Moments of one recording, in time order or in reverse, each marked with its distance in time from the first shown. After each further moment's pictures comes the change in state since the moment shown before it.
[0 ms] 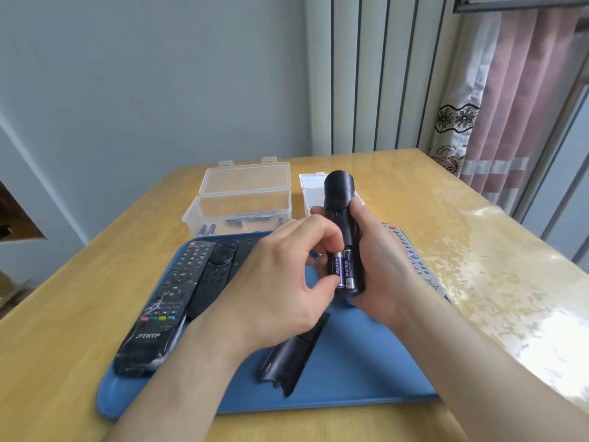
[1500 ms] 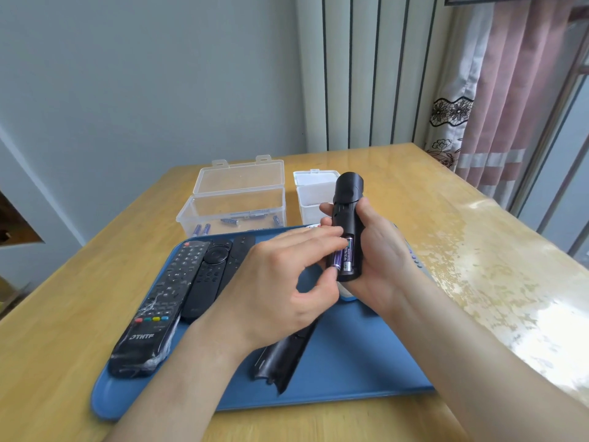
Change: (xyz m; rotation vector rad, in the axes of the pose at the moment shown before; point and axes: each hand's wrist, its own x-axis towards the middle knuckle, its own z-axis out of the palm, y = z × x) left_hand -0.002 -0.011 0.017 0.060 0.084 0.136; right_hand 0.001 -0.008 -0.003 0.238 0.023 0.053
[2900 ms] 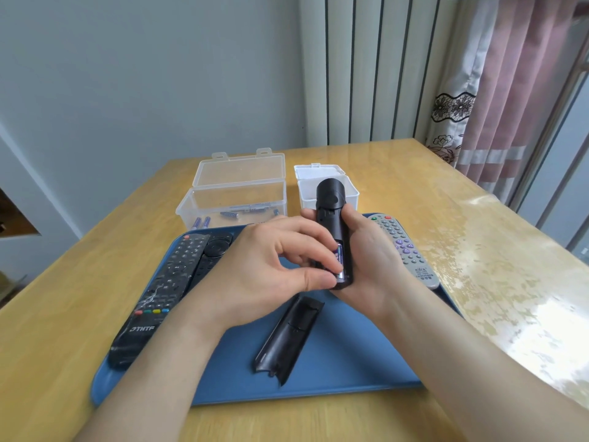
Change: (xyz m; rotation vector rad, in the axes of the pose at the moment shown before) left_hand 0.007 -0.003 -0.023 -0.346 -0.215 -0.287; right_hand -0.004 0.014 0.007 -0.052 -0.030 0.100
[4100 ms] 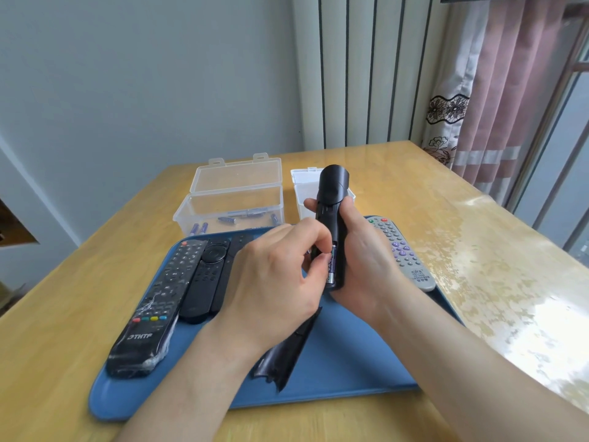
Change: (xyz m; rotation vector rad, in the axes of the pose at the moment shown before) left_hand -0.003 -0.001 0.028 0.450 0.377 0.221; right_hand 0.005 0.004 -0.003 -0.048 0.070 -0.157
